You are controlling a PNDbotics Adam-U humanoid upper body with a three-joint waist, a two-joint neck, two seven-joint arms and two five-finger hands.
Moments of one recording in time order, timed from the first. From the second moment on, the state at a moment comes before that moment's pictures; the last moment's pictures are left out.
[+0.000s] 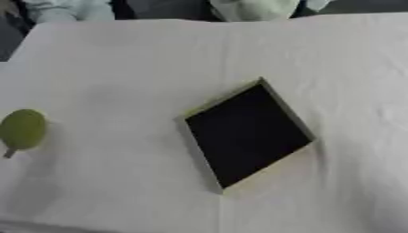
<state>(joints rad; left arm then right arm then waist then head) -0.34 0.90 0.23 -1.01 -0.54 -0.81 -0.27 -0.47 -0.44 -0.23 -1.98 -0.24 -0.45 0.32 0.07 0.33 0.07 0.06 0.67</state>
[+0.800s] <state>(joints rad) -0.39 0.93 0.13 -0.96 -0.56 -0.73 -0.38 -0.47 -0.44 -0.22 -1.98 -0.23 -0.44 0.33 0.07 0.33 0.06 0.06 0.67</state>
